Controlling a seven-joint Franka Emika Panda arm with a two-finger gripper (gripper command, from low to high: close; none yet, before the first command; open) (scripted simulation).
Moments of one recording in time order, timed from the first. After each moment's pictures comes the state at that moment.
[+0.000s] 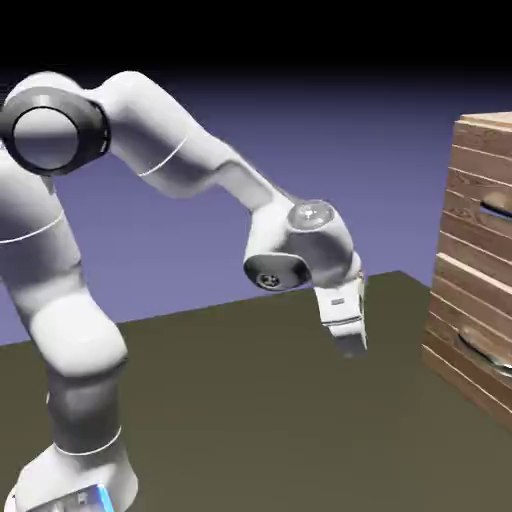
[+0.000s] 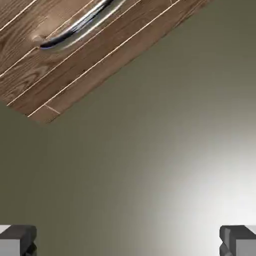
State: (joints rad) arm 0.29 -0.14 -0.41 -2.59 0.70 2.86 0.72
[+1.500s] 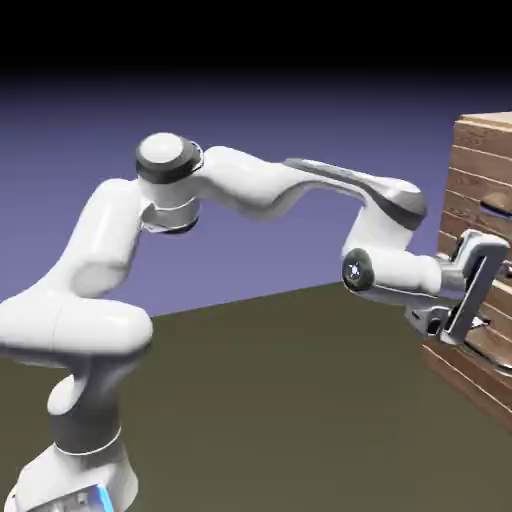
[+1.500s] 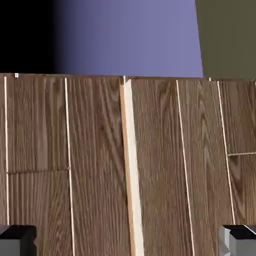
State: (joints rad) arm 1.07 1.07 -1.56 -1.99 2.66 2.36 0.67
